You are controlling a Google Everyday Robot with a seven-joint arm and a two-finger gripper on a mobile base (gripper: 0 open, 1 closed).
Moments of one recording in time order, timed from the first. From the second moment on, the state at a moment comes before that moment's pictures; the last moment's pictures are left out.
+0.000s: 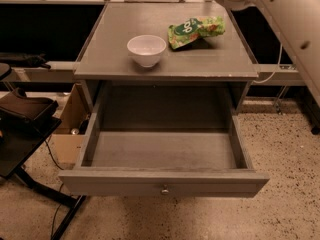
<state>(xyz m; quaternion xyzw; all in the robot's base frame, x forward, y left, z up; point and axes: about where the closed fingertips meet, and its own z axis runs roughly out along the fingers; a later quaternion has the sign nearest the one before) 0.750 0.045 1.162 -0.36 0.53 0.17 0.75</state>
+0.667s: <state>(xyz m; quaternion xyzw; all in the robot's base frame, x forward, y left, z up) 0.651 0.052 1.067 -0.36 0.55 0.27 0.70</state>
